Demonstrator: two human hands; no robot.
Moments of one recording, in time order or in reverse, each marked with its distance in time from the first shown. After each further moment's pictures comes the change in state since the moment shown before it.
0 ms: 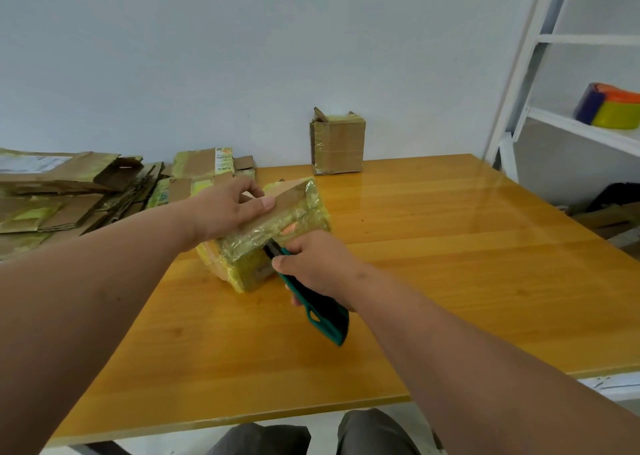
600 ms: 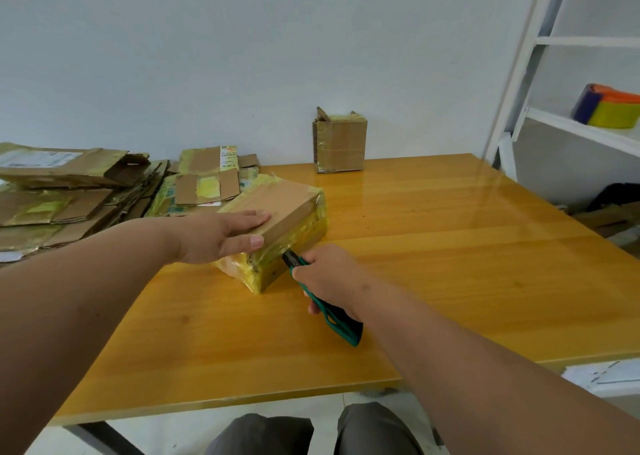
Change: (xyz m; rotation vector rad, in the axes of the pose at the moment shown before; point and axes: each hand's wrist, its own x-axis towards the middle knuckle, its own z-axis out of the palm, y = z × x) left_hand -0.019 -0.031 -0.010 0.511 -0.391 0.107; right_hand 0.003 0.026 0.012 -0.126 0.058 0.103
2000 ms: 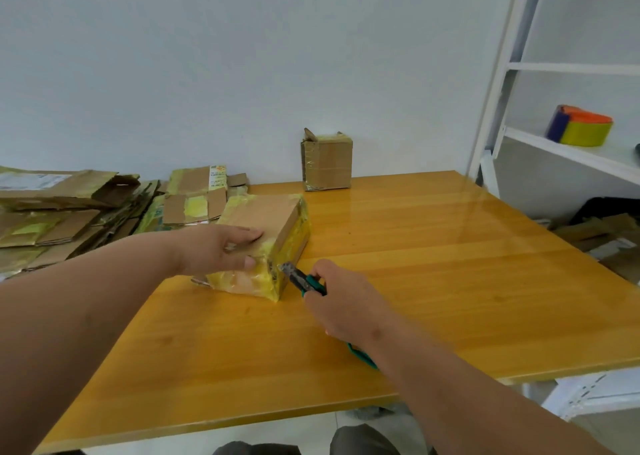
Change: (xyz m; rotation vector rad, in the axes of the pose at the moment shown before) left_hand 0.011 0.017 -0.002 -0.107 0.088 -0.102; right_hand -0.030 0.030 -0.022 -0.240 0.170 -0.239
